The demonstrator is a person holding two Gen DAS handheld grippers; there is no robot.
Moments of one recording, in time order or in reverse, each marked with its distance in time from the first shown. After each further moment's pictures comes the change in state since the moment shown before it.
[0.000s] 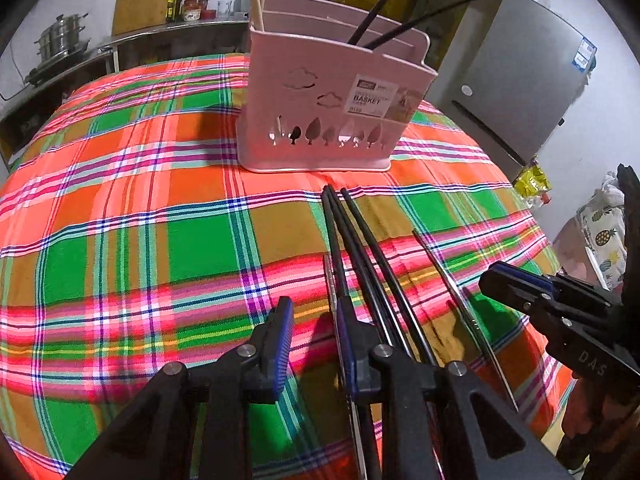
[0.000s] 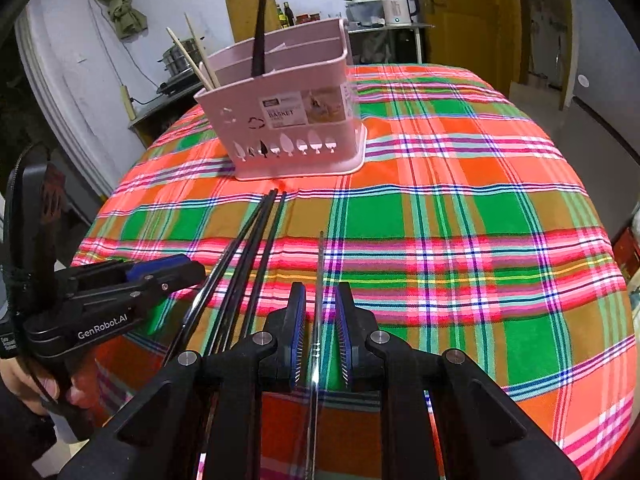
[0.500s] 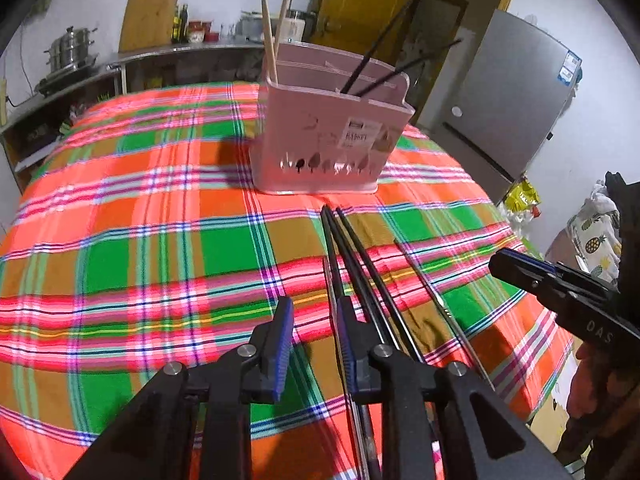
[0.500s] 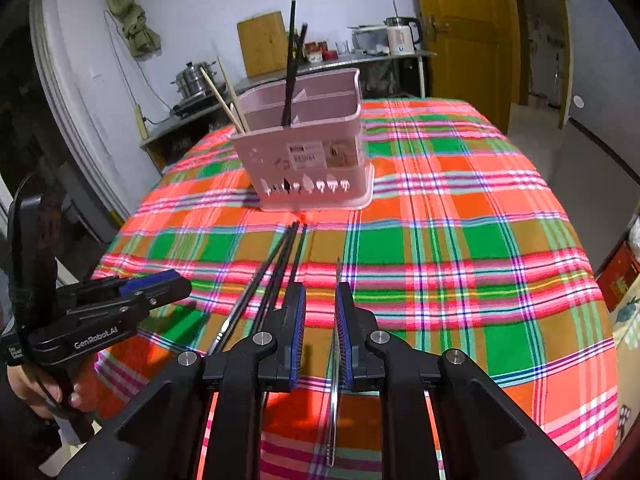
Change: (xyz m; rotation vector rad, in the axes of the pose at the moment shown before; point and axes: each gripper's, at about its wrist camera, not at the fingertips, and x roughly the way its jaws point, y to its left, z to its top) left arm -0.046 0.003 -0.013 0.001 -0.084 -0.020; right arm -0.043 0.012 0.002 -0.017 -0.090 0.014
